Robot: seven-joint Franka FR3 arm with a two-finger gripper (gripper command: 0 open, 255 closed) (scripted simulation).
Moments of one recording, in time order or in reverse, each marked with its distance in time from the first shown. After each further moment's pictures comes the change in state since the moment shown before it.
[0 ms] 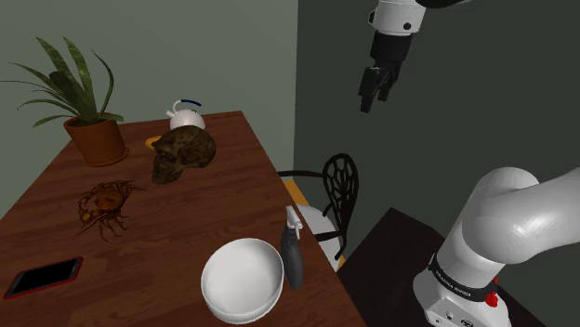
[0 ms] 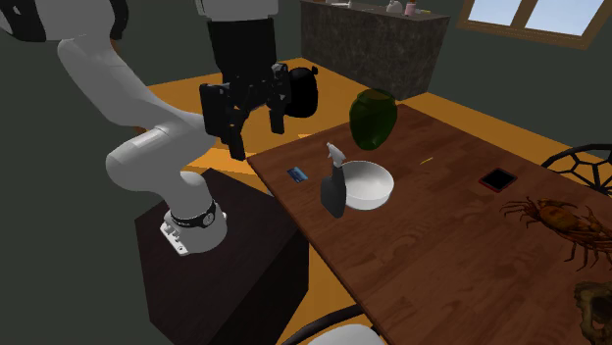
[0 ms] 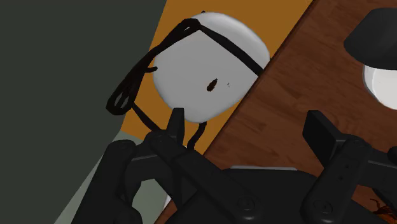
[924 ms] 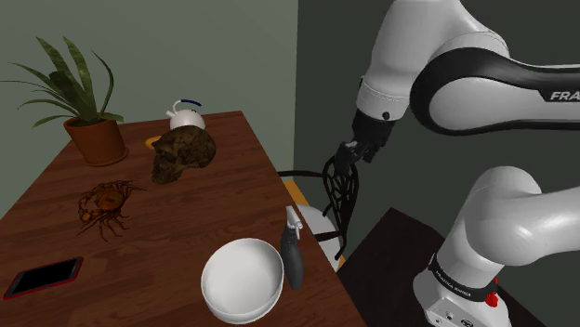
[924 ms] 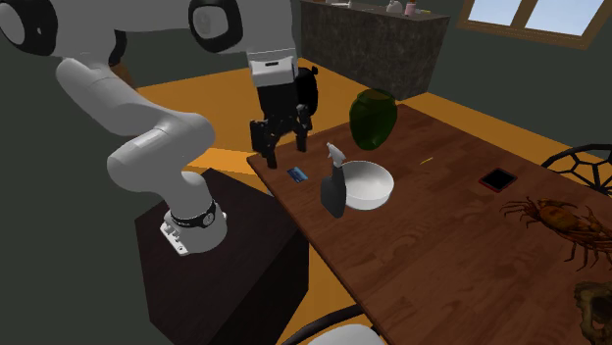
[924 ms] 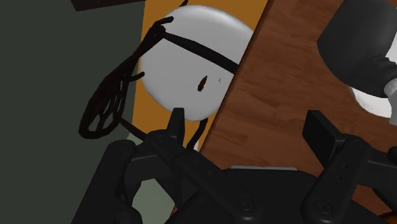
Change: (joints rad) arm 0.071 -0.237 0.323 -0.407 0.192 0.276 0.398
